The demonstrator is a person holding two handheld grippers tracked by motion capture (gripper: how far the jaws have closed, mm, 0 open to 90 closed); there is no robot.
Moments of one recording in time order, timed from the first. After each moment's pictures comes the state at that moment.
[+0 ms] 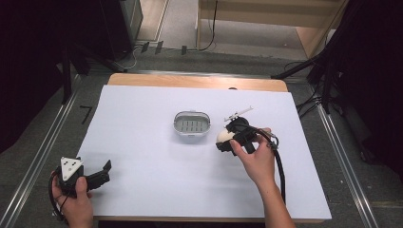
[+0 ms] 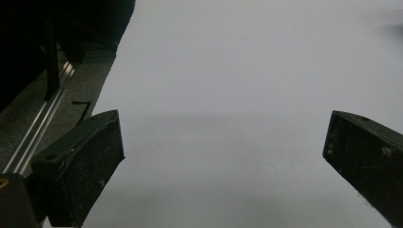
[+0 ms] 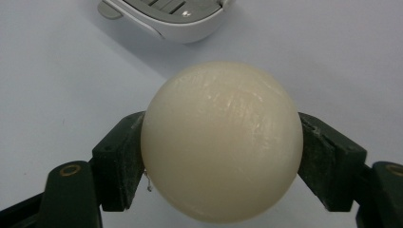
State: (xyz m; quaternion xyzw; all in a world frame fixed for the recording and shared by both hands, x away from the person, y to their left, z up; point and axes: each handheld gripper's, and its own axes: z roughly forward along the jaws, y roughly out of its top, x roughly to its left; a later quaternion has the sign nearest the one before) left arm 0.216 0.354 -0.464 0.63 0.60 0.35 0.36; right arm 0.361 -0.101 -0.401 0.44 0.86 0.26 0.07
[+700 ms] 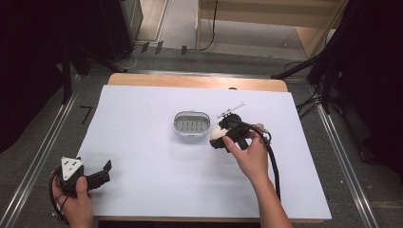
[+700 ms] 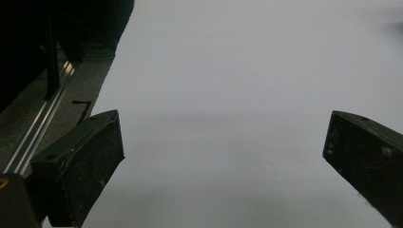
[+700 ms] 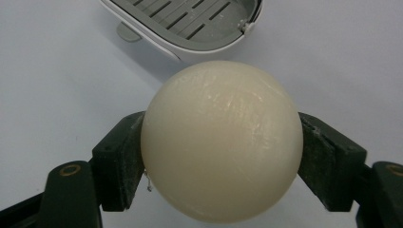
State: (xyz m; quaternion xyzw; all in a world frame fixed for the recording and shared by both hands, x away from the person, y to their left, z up) left arm 0.216 0.354 -0.464 0.63 0.60 0.35 0.36; right arm 0.370 -0.082 -0.396 0.43 0.86 0.26 0.06
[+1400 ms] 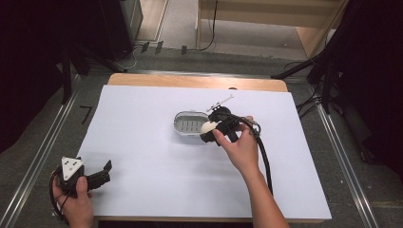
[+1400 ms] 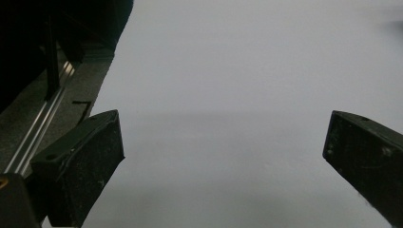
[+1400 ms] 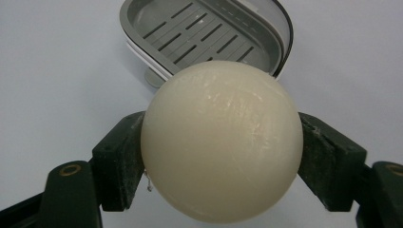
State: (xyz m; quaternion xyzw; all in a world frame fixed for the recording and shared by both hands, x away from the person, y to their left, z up) left arm 0.216 0.353 -0.464 0.63 0.60 0.34 0.35; right arm 0.384 -0.054 -0.384 0.41 0.87 0.27 0.06
